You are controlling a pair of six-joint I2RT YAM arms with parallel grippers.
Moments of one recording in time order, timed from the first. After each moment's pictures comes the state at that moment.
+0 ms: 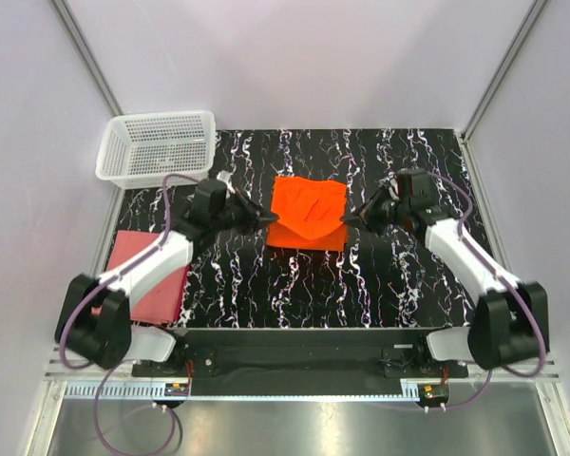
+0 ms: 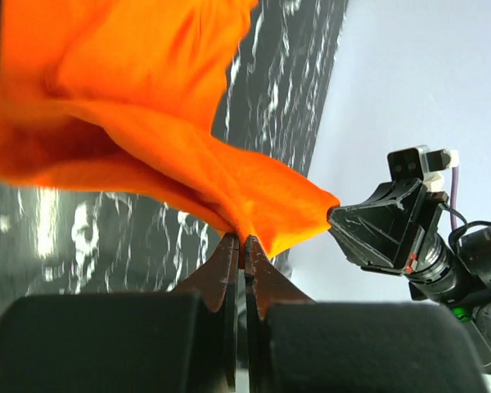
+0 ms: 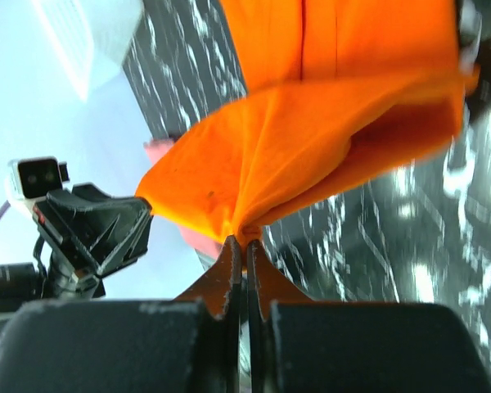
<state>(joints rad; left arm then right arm) -0.42 1.38 0.88 -0.03 0.35 -1.19 0.21 1.38 0.98 -0.35 -0.51 1.05</state>
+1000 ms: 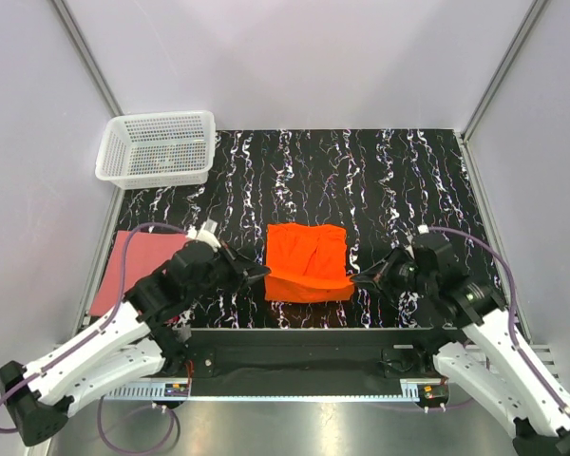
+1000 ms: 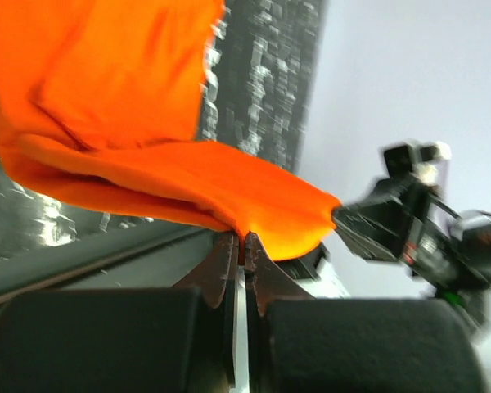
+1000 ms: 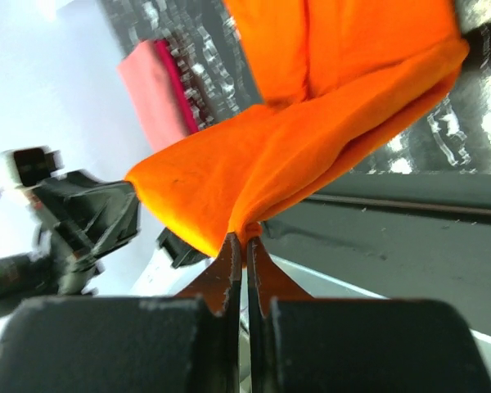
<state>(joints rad) -0.81 0.66 0.59 -0.39 0.05 -1.36 0.50 0.61 0.71 -0.78 -0.31 1.28</state>
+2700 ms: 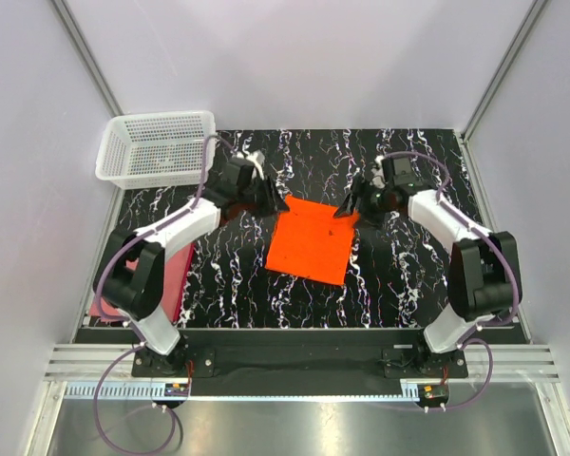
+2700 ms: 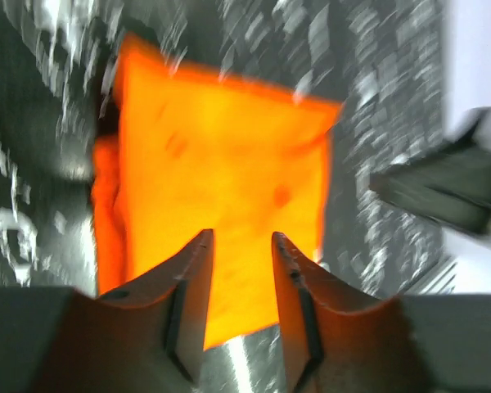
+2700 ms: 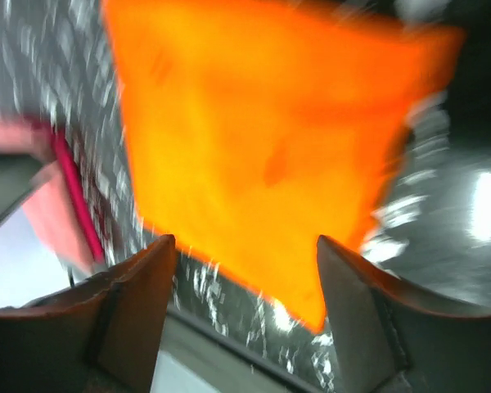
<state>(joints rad) -0.47 1.67 1.20 -0.19 0.29 -0.68 0.19 1.66 1.18 -0.49 -0.44 0.58</state>
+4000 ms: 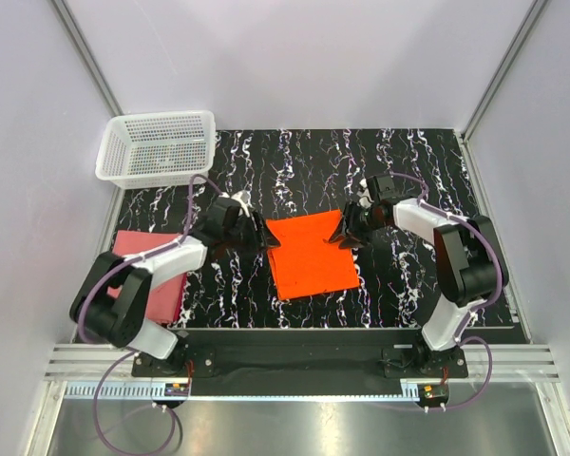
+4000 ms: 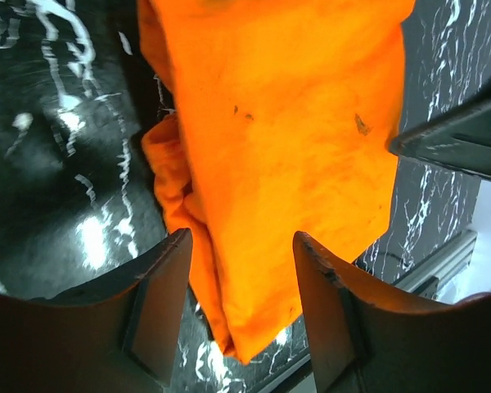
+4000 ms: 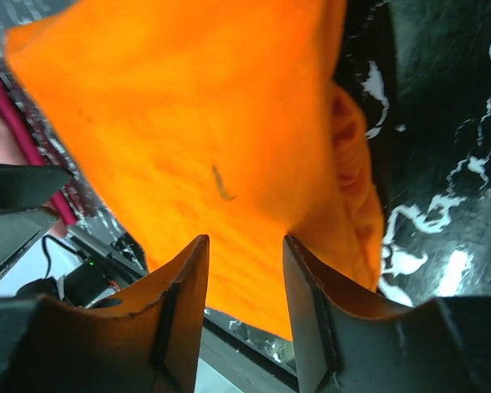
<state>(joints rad) -0.47 1.44 0.74 -0.04 0.28 -0.77 0.28 1.74 1.06 -0.41 -0.52 0.58</state>
